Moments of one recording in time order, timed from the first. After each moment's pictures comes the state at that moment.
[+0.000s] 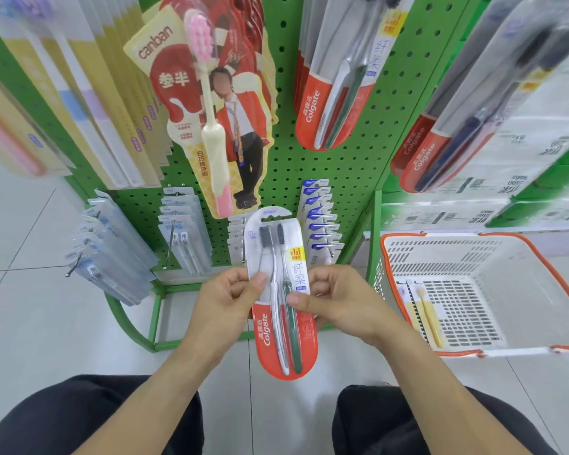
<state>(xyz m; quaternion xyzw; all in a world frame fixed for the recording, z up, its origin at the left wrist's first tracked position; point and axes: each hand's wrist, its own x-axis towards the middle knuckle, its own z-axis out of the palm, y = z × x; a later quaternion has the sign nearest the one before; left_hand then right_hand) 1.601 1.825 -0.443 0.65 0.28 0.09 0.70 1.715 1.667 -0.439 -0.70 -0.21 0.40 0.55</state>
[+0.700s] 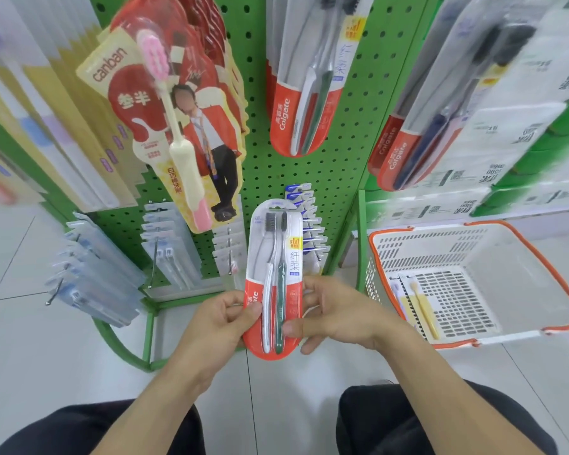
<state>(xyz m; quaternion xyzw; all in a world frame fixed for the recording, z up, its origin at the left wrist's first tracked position) 1.597 1.828 -0.450 0.64 0.26 -0.02 0.73 1.718 1.658 -0.431 -0.70 -0.22 0.46 0.50</state>
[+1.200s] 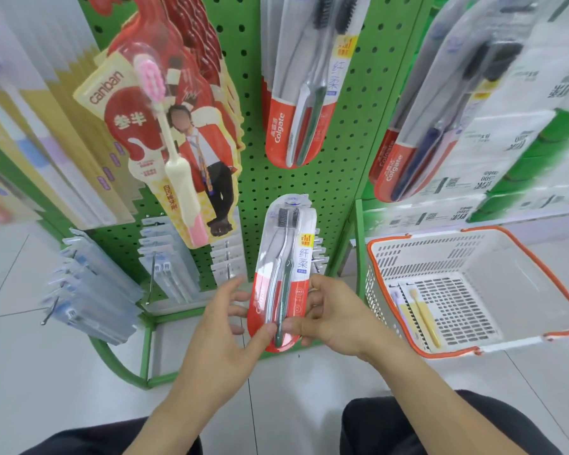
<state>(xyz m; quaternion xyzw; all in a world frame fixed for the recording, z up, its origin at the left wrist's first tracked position) 1.596 1.825 -0.460 0.83 0.19 0.12 0.51 1.718 1.665 -0.441 -0.74 -0.20 0.35 0.53</state>
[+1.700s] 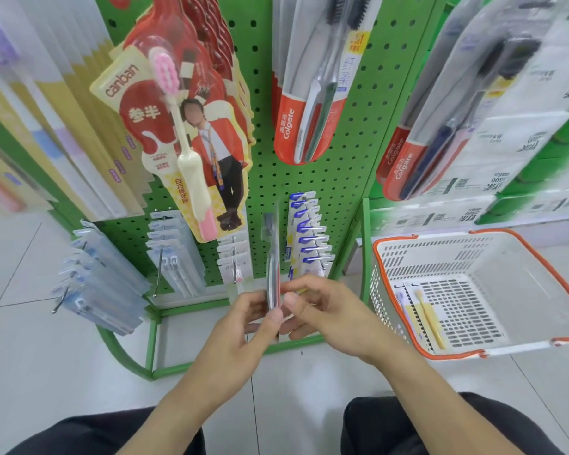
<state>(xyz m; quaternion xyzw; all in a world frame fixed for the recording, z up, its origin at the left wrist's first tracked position) 1.595 1.817 -0.451 0.76 0.15 0.06 0.63 1.711 1.667 -0.440 -0.70 -0.22 0.36 0.58</state>
